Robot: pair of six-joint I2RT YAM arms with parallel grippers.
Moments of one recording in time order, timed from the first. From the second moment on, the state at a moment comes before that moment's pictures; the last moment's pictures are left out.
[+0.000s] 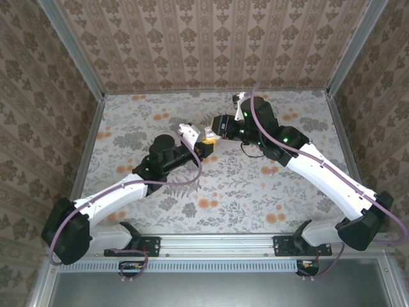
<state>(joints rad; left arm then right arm) -0.77 1.22 0.73 0.38 0.27 -0.07 0.70 1.36 1.43 -0.53 -0.04 0.72</state>
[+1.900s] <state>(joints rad) -0.77 1.22 0.73 0.41 0.24 -0.10 0.75 1.38 1.38 -0.48 0.00 0.71</state>
